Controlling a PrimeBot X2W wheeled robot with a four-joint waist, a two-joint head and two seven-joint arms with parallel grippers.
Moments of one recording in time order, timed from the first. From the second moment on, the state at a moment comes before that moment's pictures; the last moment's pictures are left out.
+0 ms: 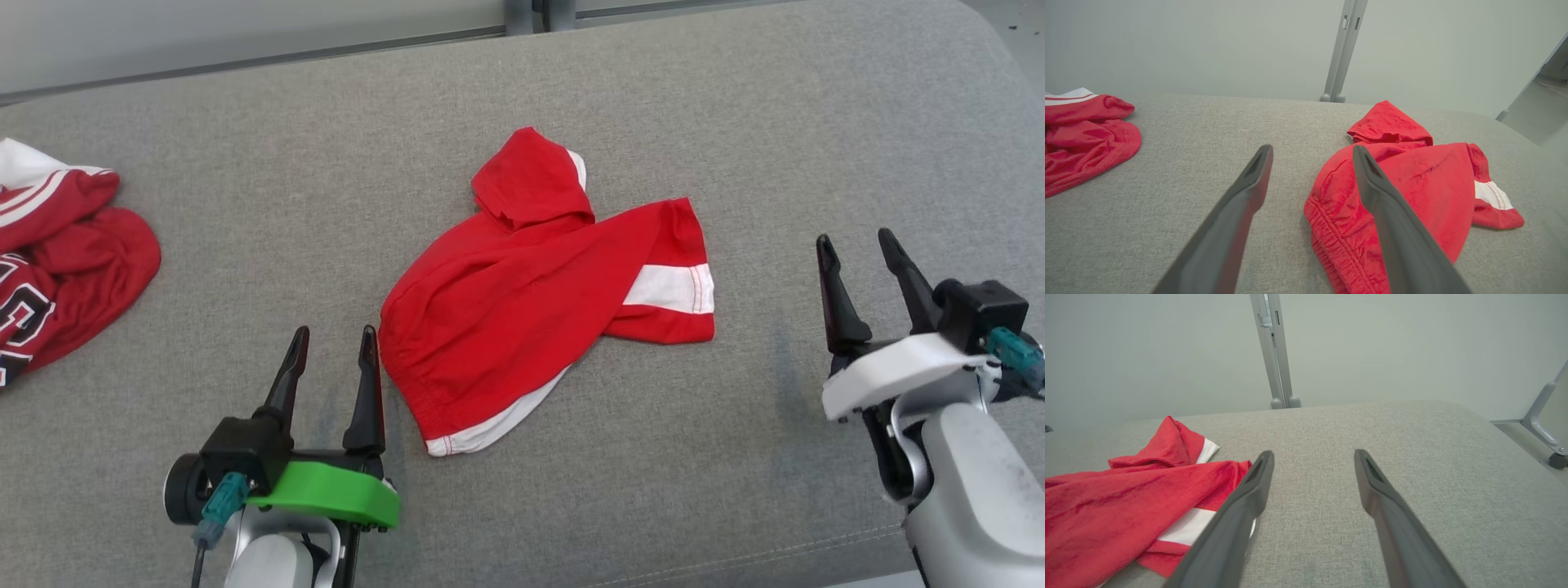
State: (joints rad) left arm -0.14 0.05 -0.20 0.21 -0.27 -0.02 -0.26; right arm -0.40 -0.24 0.10 0.46 0.32 0.13 -0.26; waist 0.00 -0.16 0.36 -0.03
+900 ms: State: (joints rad) left arm 0.10 0.05 -0.15 0.11 -0.30 0.03 -0.26; right arm -0.04 -0.06 0.04 0.09 0.11 0.13 -0.18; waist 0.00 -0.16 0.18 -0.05
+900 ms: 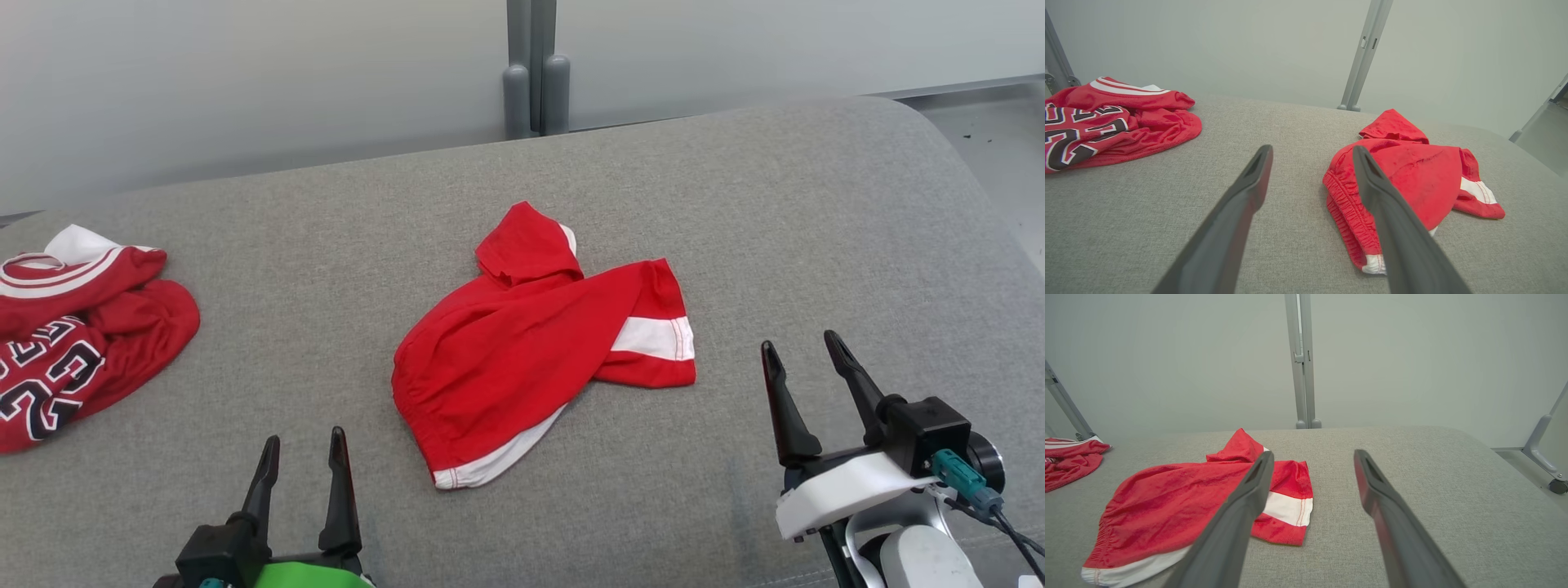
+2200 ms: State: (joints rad) left arm 0.01 0.05 -0.36 0.43 -0.27 -0.09 -0.19; right arm -0.05 -0.05 0.05 0.13 0.12 0.13 -0.17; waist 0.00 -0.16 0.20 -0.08
